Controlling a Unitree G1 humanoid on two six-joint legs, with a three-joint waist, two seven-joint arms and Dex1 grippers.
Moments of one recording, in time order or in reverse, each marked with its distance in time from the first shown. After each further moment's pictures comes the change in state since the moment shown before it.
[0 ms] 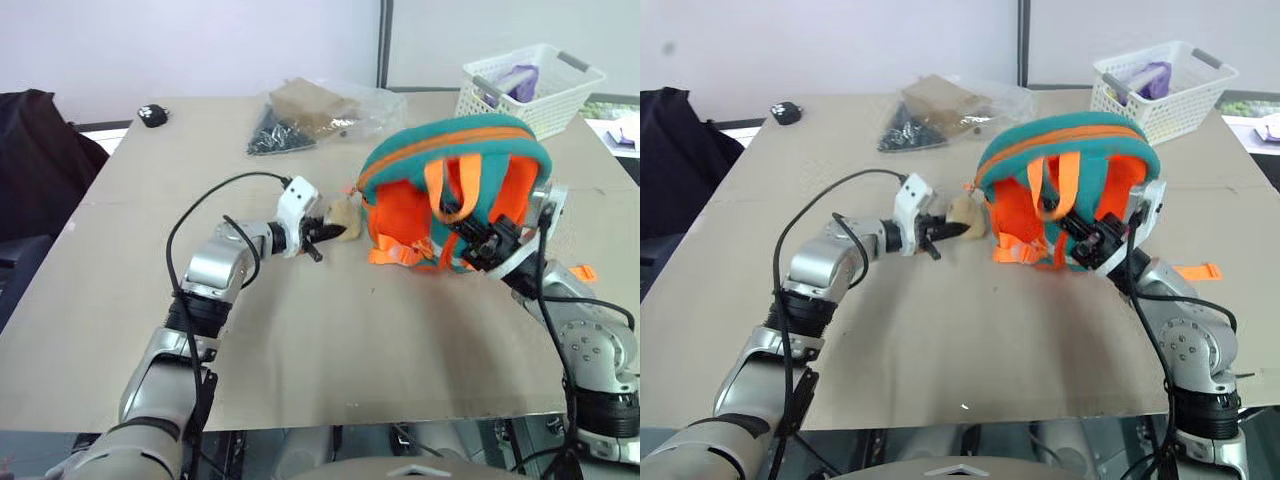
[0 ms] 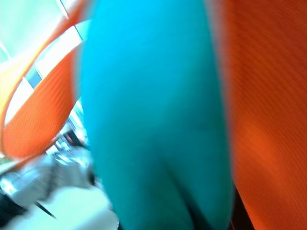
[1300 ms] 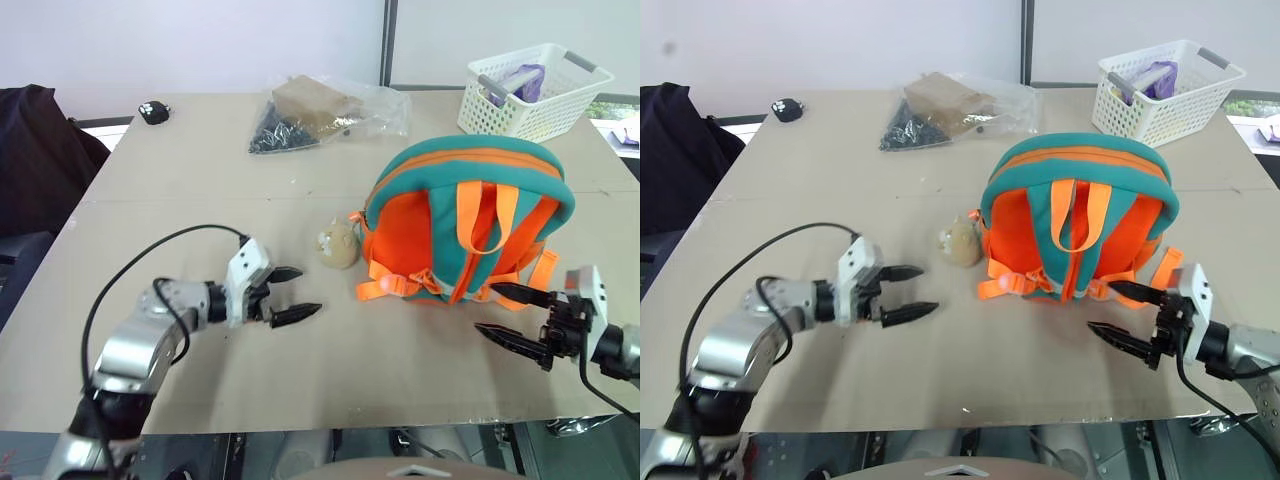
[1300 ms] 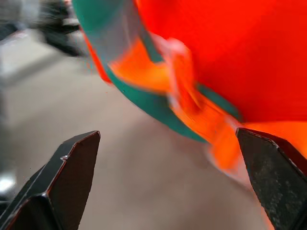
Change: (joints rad) left arm 0.665 0.230 0.197 -0.528 -0.117 -0.029 -0.235; right arm 0.547 -0.442 -0.072 0.174 -0.411 -0.349 0.545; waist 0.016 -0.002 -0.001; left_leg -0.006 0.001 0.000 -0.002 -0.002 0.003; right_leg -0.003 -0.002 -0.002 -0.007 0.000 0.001
